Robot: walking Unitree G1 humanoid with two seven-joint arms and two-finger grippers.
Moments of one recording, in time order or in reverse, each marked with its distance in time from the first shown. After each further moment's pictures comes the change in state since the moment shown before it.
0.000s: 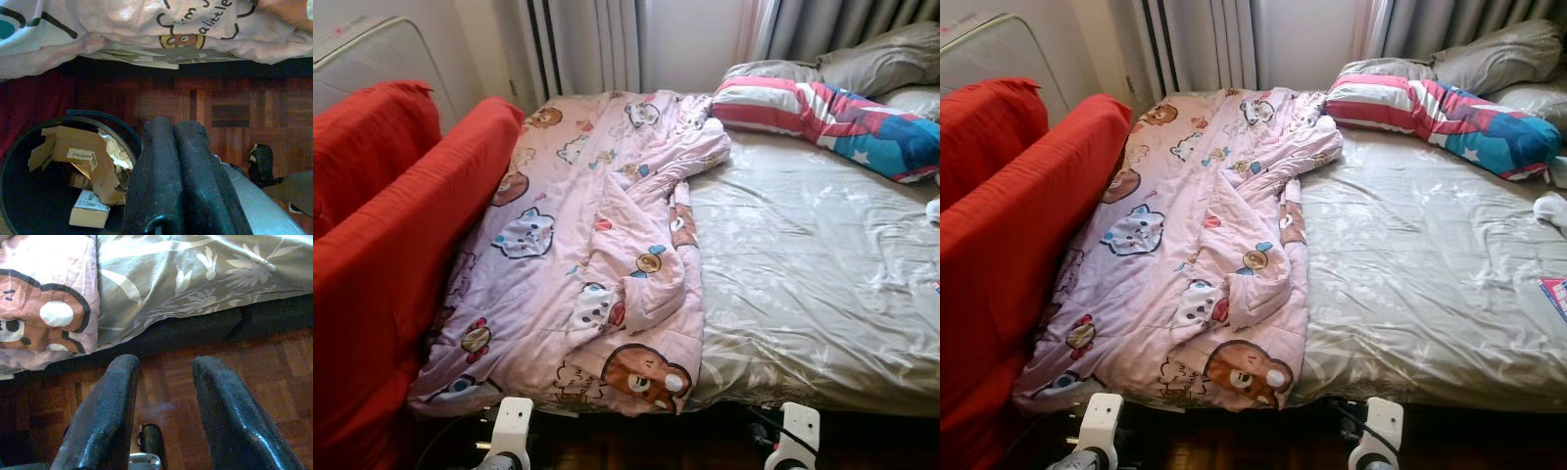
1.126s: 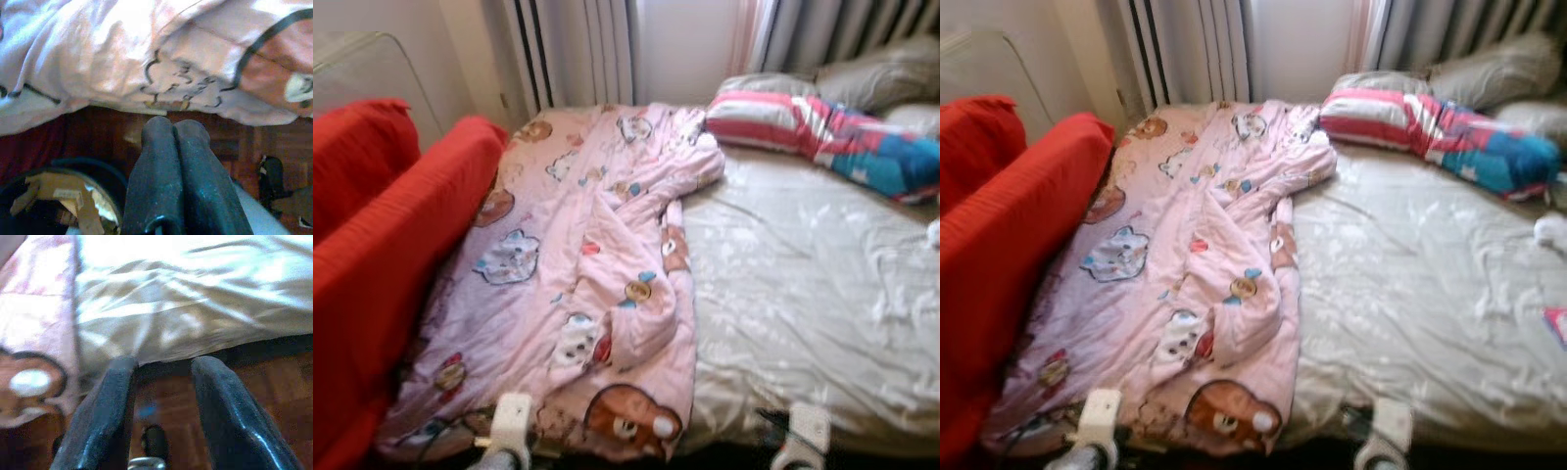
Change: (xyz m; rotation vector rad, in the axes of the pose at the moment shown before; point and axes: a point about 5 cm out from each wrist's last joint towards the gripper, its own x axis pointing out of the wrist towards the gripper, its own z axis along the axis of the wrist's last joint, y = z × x) left arm 0.000 0.004 0.004 -0.014 -0.019 0.011; right arm 0.000 0.000 -0.001 -0.004 0.002 -0.019
